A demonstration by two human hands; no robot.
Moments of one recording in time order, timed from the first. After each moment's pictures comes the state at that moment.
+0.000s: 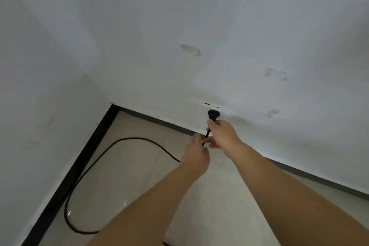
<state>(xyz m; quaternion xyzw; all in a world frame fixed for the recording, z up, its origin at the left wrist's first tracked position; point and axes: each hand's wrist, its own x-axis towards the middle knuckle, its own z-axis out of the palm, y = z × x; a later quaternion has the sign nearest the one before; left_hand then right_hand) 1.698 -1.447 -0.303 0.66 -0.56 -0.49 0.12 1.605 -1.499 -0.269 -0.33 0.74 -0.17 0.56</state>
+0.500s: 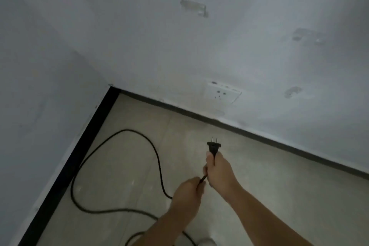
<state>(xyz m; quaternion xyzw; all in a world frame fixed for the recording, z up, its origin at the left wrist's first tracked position) 1.724 -1.334 -0.357 0.64 -0.54 -0.54 -0.01 1.620 -1.386 -0.340 -0.37 0.73 -0.12 0.56</state>
